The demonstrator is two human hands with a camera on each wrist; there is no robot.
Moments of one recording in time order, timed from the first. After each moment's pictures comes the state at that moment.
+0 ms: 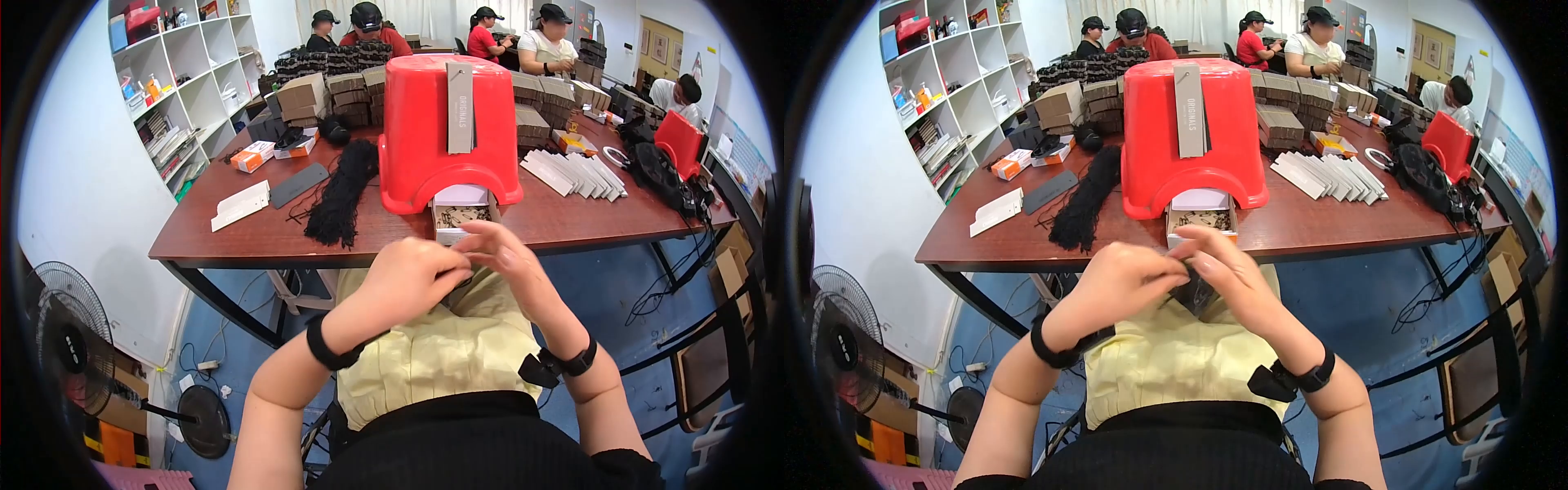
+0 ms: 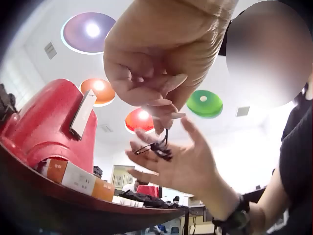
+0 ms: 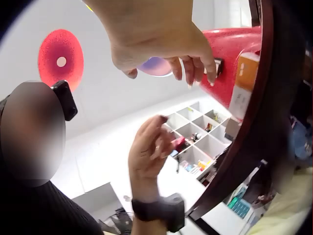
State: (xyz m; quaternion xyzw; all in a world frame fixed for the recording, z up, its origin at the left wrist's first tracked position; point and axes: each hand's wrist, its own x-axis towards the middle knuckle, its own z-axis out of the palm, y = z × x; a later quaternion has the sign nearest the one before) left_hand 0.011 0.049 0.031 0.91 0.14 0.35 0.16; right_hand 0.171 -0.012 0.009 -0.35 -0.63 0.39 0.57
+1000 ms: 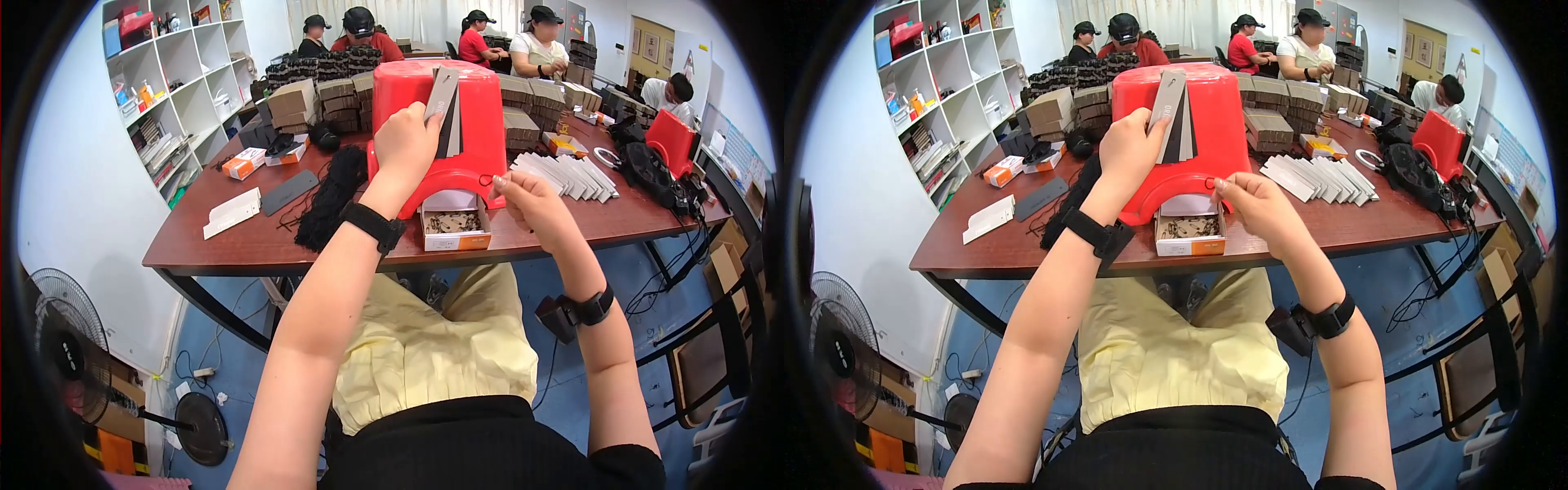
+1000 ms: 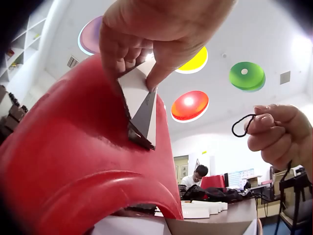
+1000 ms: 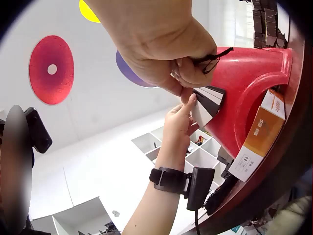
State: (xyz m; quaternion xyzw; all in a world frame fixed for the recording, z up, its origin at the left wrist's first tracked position) left_hand 0.092 0.170 0.075 0.77 0.34 0.54 -0.02; right_hand 0.227 0.029 0.051 -0.52 -0.53 0.38 0.54
